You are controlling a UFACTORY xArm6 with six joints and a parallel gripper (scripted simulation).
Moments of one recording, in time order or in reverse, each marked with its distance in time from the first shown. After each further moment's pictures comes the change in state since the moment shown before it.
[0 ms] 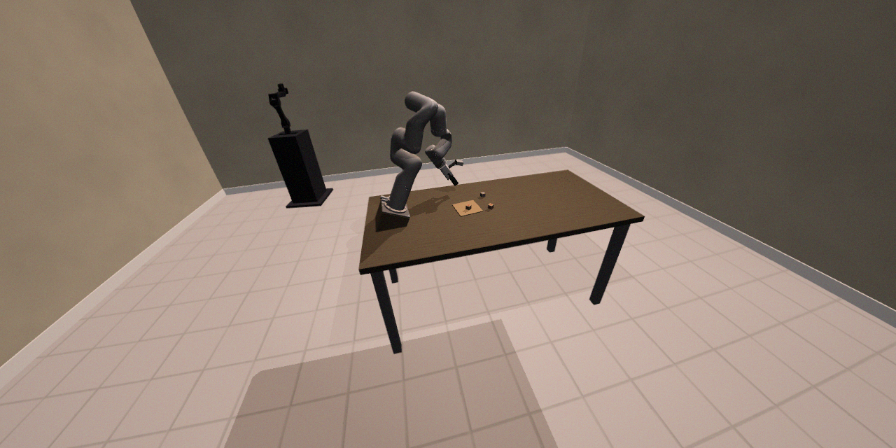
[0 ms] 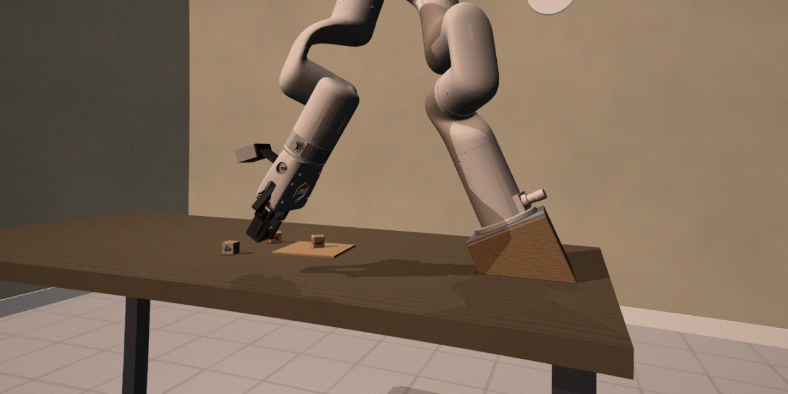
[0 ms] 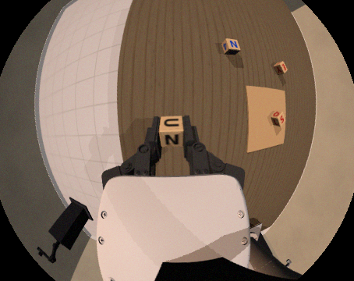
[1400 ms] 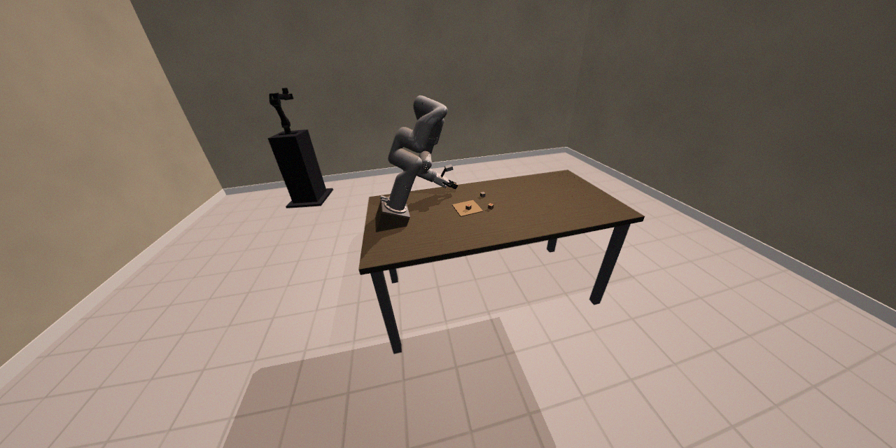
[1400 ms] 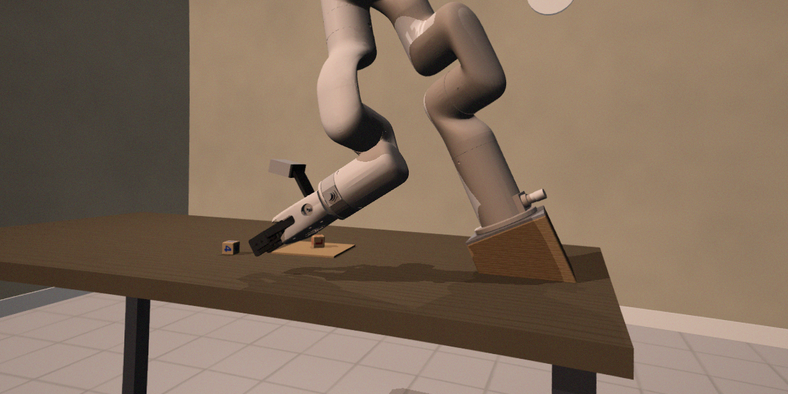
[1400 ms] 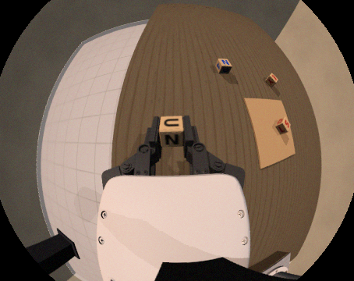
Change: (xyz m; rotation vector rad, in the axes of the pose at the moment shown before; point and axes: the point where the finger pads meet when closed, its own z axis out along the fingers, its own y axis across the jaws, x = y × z) arm -0.019 0.001 0.019 0.000 0.464 0.009
